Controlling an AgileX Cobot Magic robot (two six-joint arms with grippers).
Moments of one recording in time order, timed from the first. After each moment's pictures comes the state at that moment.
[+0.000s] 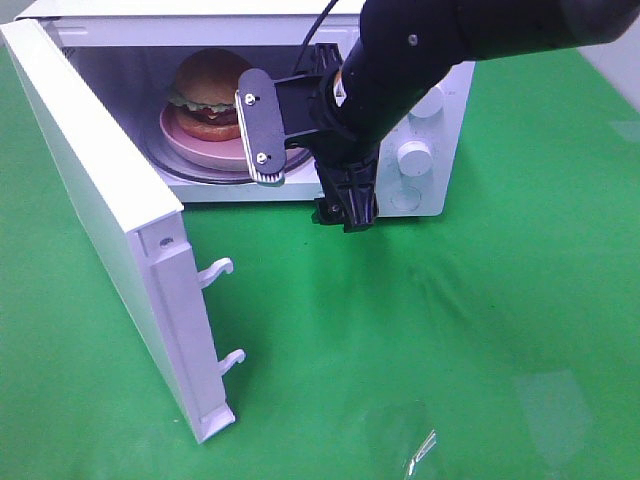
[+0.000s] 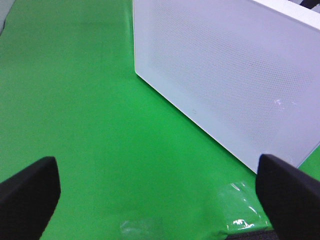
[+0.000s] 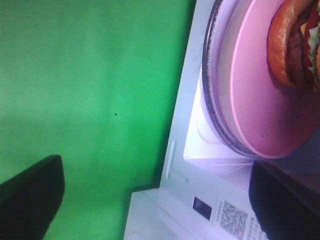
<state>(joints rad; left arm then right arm) 0.00 0.00 -0.52 -0.16 1.08 0.11 0.69 1.91 -1.36 -0.29 0.45 -0.88</state>
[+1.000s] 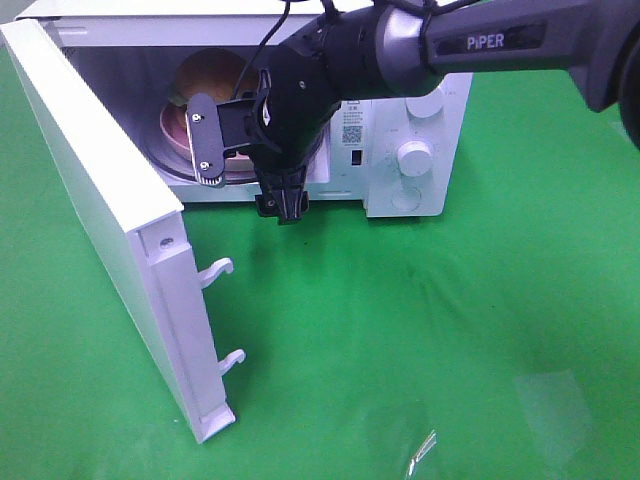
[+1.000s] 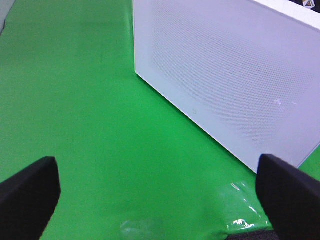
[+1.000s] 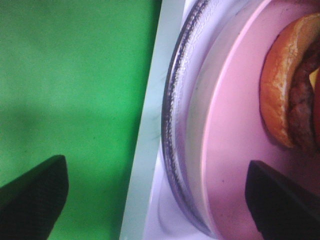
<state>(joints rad) 0.00 0.00 -0.52 -0.16 1.08 0.11 0.69 2.28 -1.76 -0.29 0.45 -0.87</state>
